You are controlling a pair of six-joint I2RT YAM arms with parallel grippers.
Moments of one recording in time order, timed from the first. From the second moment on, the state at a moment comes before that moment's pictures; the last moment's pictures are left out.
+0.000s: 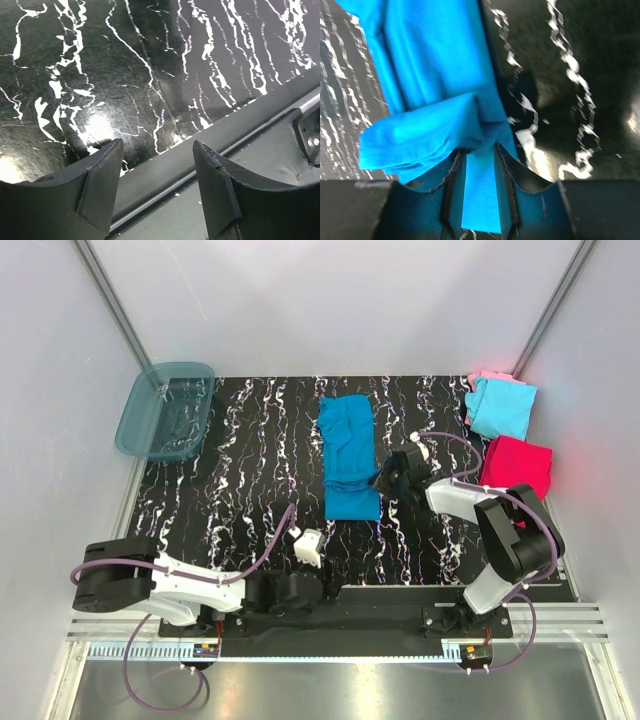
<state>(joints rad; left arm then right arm) -1.49 1.29 0.39 0.21 -0.62 -0.98 0.43 1.63 0.78 0.09 0.01 0.88</state>
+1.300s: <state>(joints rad) -1.52 1.25 0.41 0.15 -0.66 -0.99 0.49 1.74 0.93 0.07 -0.02 0.88</state>
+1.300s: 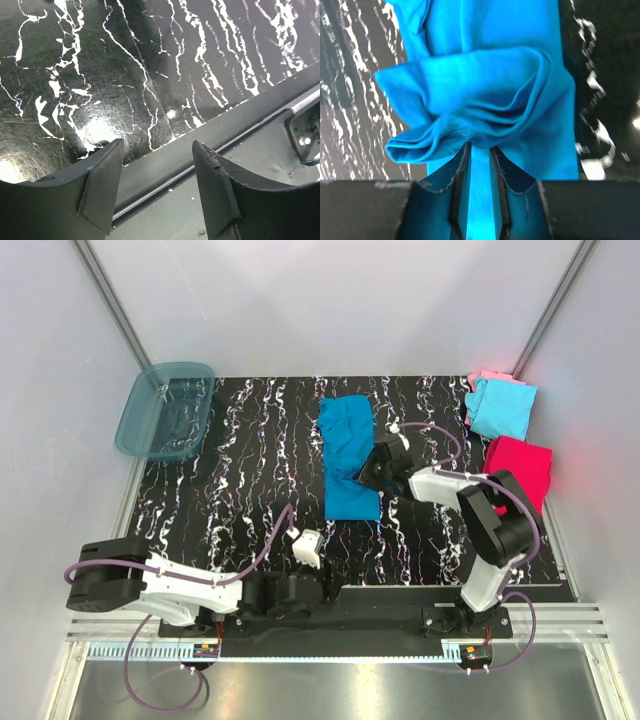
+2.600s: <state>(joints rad) -1.23 0.84 0.18 0.22 -0.69 -0.91 0.50 1.27 0.80 0.01 0.04 0.80</state>
